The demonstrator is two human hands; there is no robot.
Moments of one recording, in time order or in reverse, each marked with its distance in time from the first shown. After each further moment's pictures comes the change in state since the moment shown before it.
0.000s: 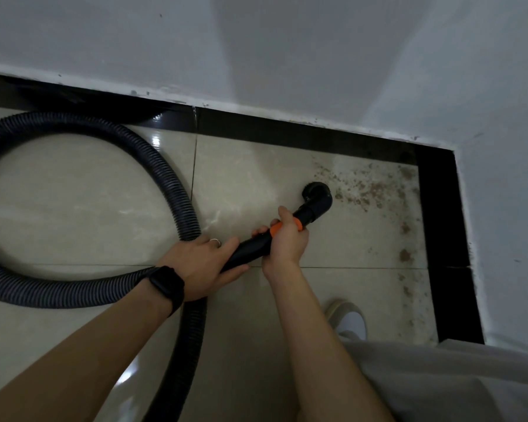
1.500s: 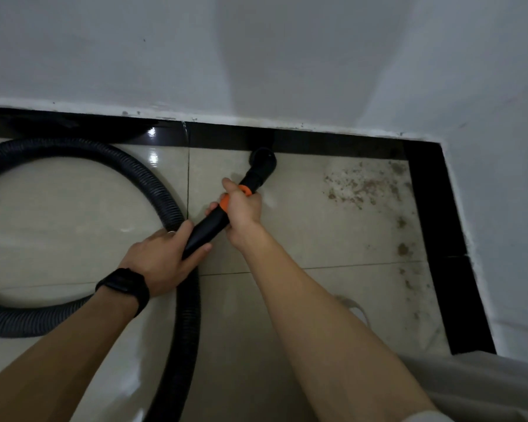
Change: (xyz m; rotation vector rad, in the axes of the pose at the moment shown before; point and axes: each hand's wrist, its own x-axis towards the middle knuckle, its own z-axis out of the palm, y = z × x) left_hand -0.012 -0.036 -0.030 -0.139 0.008 -0.314; right_hand -0.008 0.002 0.075 -0.149 -0.278 0.108
